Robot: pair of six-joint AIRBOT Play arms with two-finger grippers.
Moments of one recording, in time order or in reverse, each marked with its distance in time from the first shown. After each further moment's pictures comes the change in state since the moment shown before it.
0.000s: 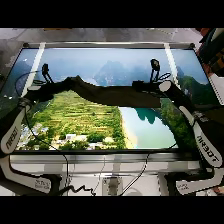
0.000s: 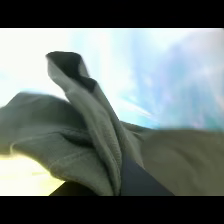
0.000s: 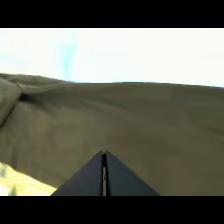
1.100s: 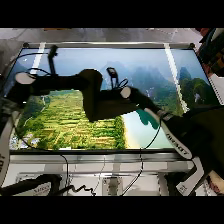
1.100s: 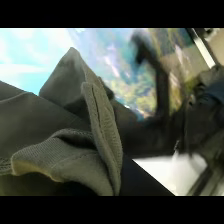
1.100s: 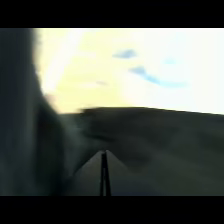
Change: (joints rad) left arm -0.235 0.256 0.019 0.206 -0.226 -0.198; right arm 0.248 -0.217 0.277 -0.103 0.112 0.102
